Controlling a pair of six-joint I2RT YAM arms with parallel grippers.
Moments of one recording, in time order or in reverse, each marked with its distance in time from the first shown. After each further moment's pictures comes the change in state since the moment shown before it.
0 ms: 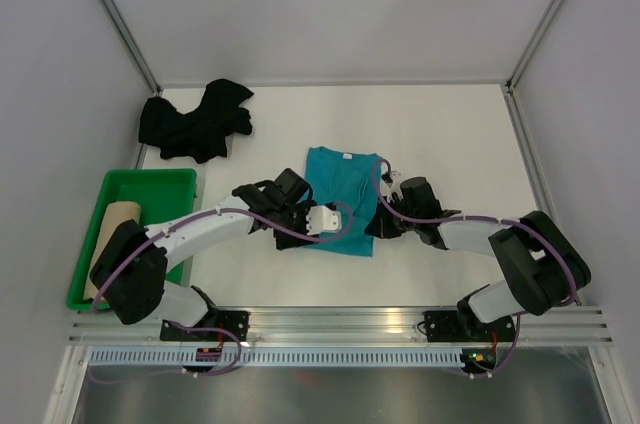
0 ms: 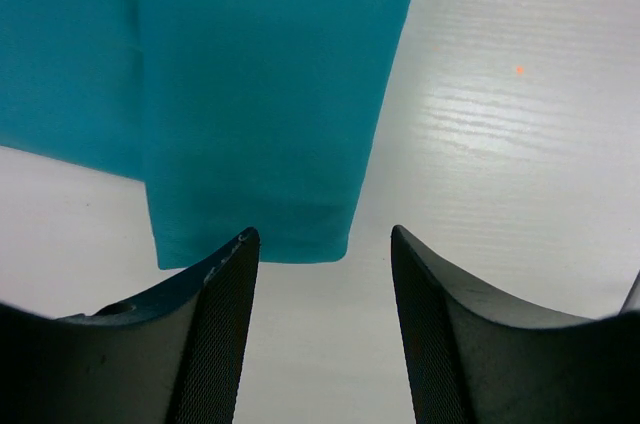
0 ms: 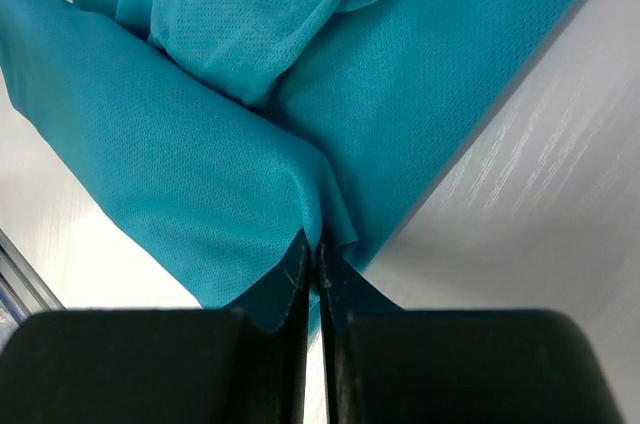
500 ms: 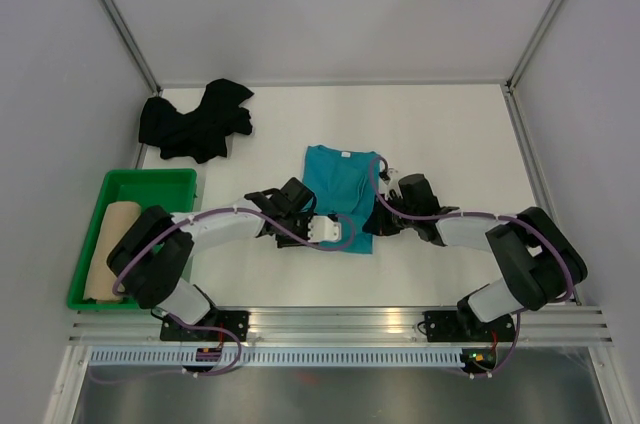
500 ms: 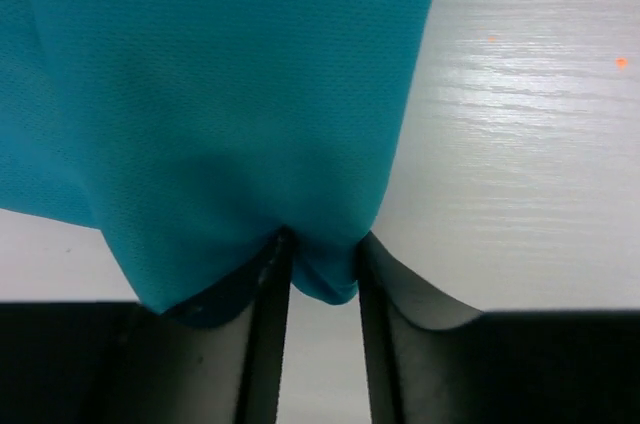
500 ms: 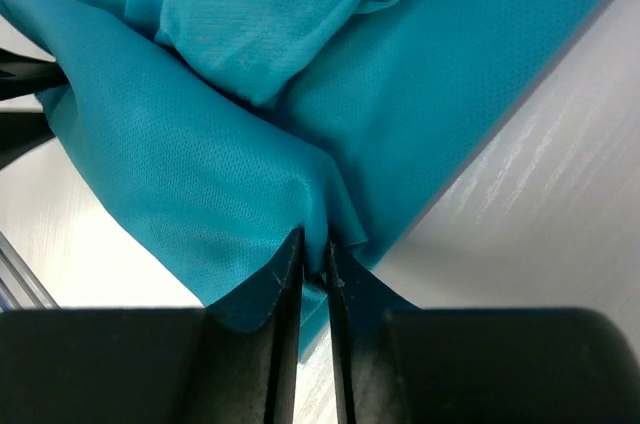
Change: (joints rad) left arm -0.009 0.118 -0.109 0.152 -0.049 0.111; right arm -0.004 0.033 0.034 -0.003 -0.016 -0.033
